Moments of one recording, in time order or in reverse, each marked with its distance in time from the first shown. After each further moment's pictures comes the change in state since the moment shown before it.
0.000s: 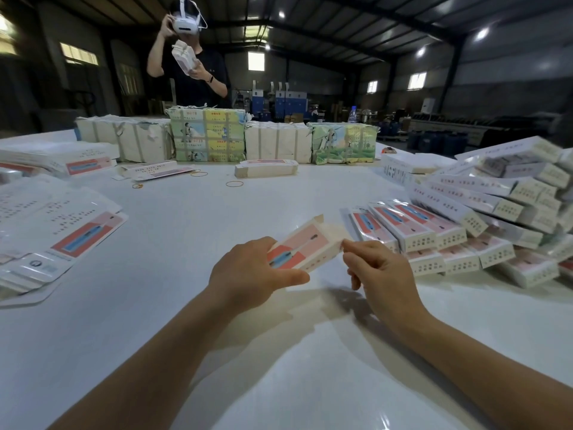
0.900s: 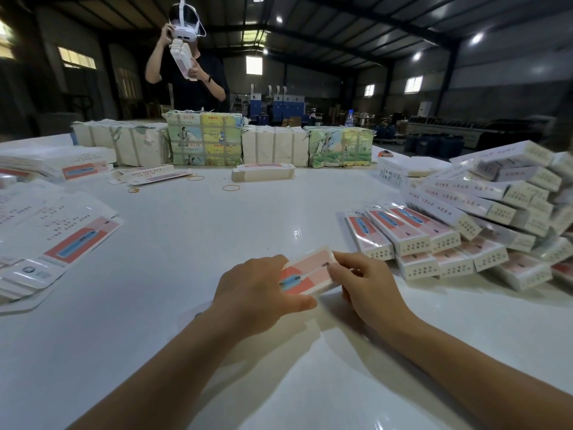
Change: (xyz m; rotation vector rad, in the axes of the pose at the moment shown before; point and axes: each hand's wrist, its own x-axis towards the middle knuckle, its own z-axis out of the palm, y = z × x) left_hand -0.006 0.007 0.017 0.280 0.027 0.097; right_hand -0.003 -0.005 0.003 -0.051 -0.183 0.035
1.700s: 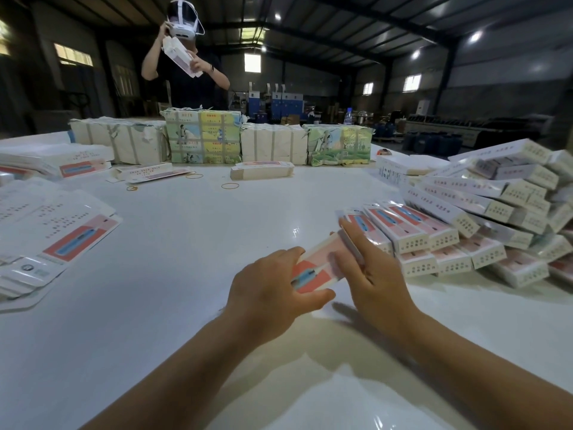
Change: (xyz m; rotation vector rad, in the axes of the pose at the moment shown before) left_hand -0.010 0.019 0.003 -0.208 0.151 0.102; right_hand -0.001 0.002 -0.004 -0.207 0.070 -0.334
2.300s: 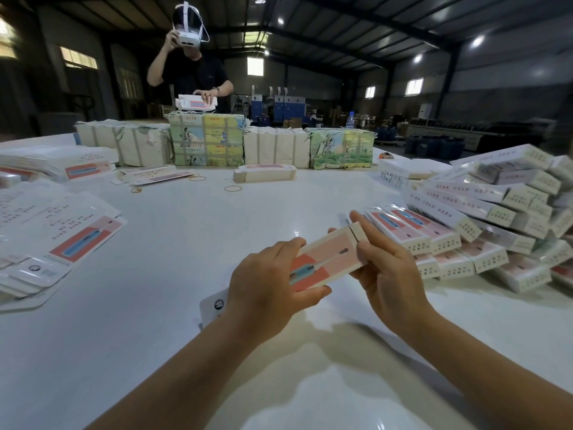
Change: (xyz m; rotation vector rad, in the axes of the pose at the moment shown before) left_hand 0.000 -0.001 -0.002 0.114 0.248 0.147; right_hand 0.012 -0.009 -0.009 0.819 0.087 0.364
